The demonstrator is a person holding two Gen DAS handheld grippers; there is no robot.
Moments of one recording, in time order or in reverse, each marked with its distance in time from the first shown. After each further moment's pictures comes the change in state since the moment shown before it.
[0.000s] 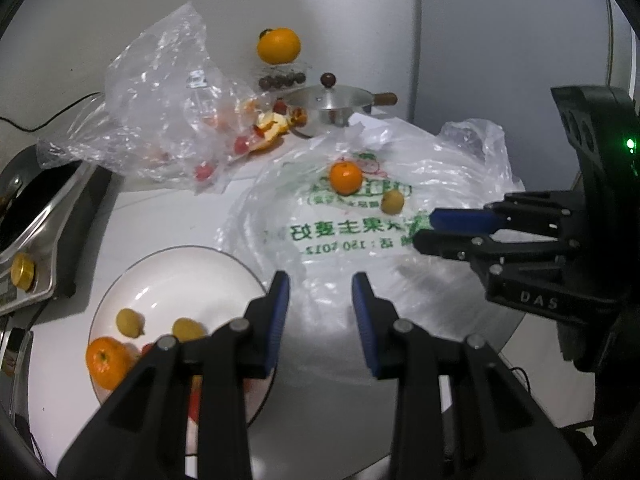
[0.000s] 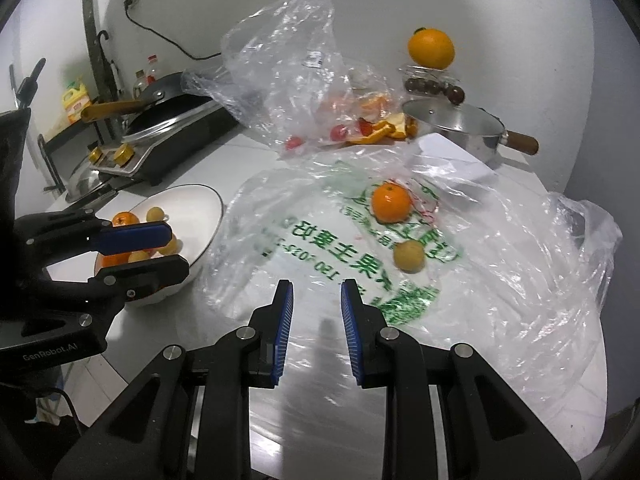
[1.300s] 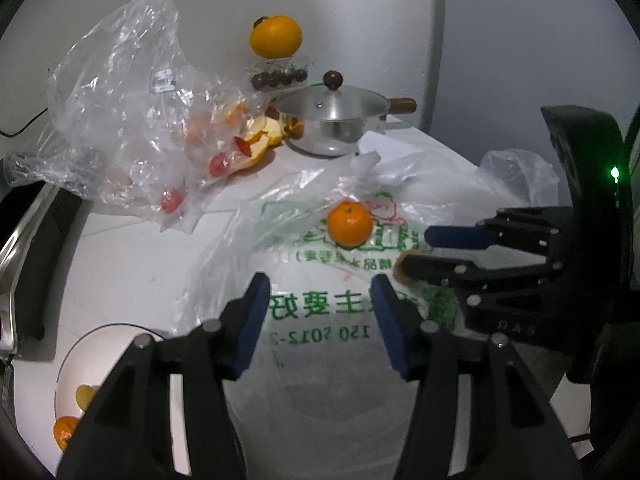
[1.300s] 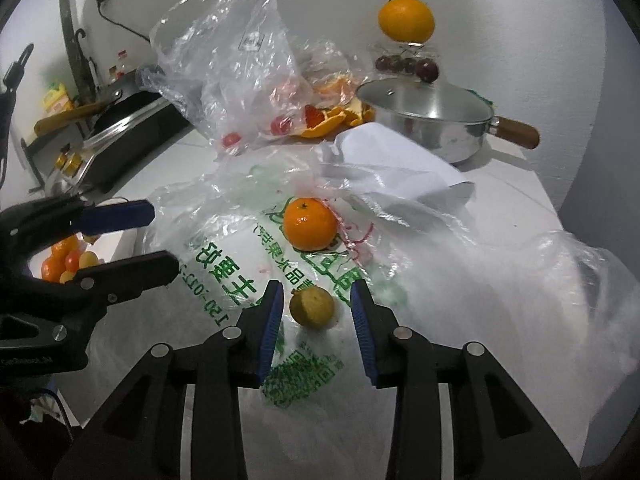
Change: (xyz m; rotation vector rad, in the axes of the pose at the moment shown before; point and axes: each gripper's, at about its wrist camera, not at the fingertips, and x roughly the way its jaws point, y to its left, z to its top) left arm 0.080 -0.004 0.058 -0.040 0.026 0.017; right arm 0.058 -0.077 0.033 -0.003 0.071 0.009
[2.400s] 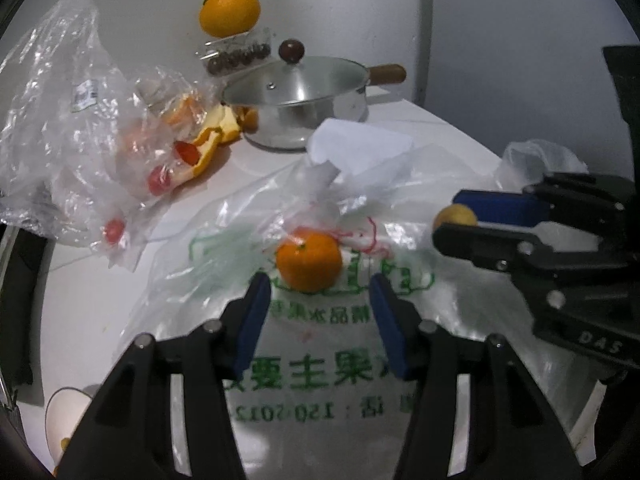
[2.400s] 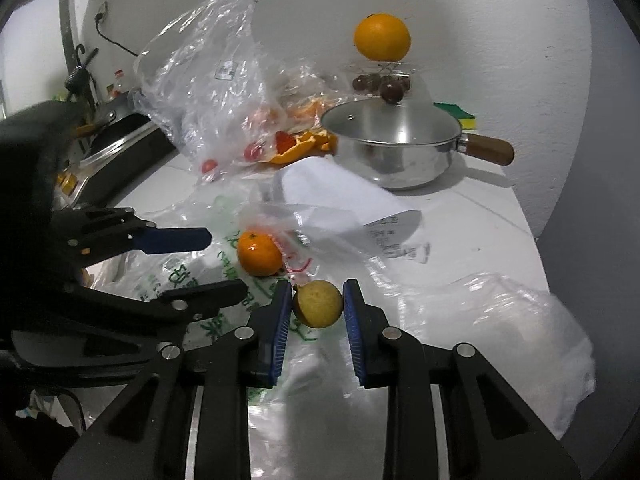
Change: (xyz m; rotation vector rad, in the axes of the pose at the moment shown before) left arm 0.072 -0.042 0.039 0.083 0.105 0.012; right arm -0.016 -0.042 0.011 0.011 -0.067 0.002
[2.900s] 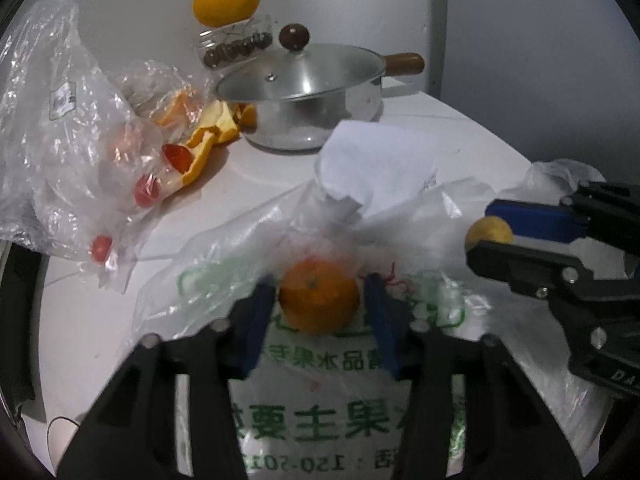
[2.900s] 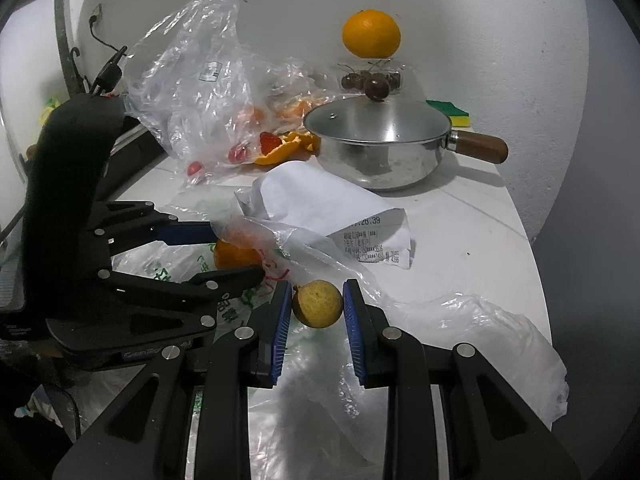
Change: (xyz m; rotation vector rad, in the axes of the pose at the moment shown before) left arm 0.037 0.001 0.018 0.009 0.031 0.035; right arm 0.007 -0.014 0.000 0.009 0.002 -0.006
